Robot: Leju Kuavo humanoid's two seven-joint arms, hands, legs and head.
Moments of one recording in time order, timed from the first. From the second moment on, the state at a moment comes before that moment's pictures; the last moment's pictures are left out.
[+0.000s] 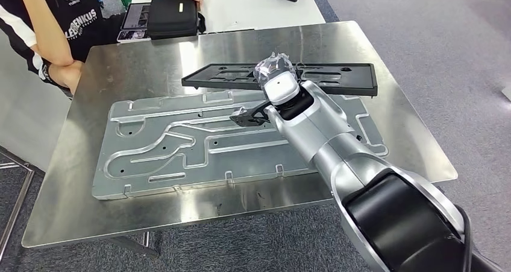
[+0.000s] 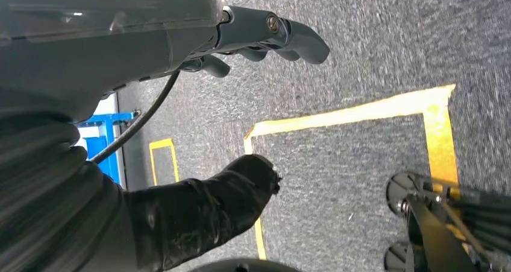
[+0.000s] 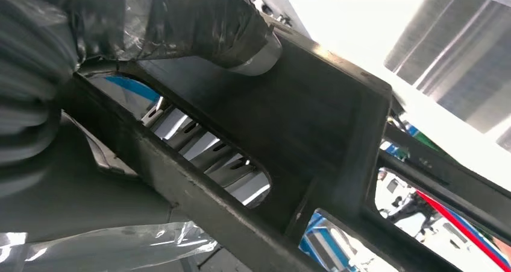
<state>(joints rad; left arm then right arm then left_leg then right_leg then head) -0.10 -0.17 1.25 -0.22 -1.12 0.11 -0.02 -1.31 0.33 0.79 -0.37 1.41 0.23 0.03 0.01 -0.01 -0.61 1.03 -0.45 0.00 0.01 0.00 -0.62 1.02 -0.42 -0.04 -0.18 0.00</state>
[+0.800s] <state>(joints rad) -0.11 -0.17 1.27 -0.22 -1.10 0.12 0.00 -1.29 0.33 0.78 -0.38 1.42 0.25 0.01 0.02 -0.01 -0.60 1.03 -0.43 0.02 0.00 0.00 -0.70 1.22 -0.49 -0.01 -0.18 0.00</state>
